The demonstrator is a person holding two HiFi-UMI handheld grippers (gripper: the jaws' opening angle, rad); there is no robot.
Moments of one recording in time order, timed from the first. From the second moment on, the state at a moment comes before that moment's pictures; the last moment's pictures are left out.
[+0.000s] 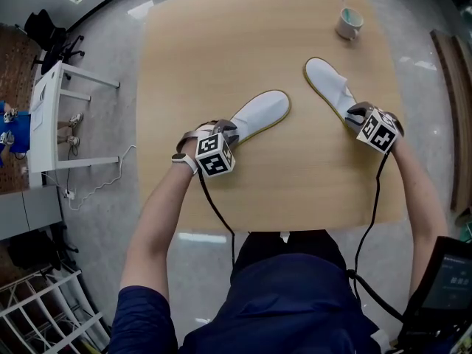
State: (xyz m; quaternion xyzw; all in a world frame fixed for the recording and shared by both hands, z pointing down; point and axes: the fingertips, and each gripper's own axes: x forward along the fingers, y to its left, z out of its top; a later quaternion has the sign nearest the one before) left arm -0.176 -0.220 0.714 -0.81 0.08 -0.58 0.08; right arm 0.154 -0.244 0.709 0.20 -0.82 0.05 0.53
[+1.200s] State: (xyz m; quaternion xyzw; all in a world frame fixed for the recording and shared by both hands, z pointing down) left arm -0.133 -0.131 0.712 -0.81 0.33 -0.42 -0.26; right arm 0.092 -0.137 0.721 0.37 -0.79 0.32 0.36
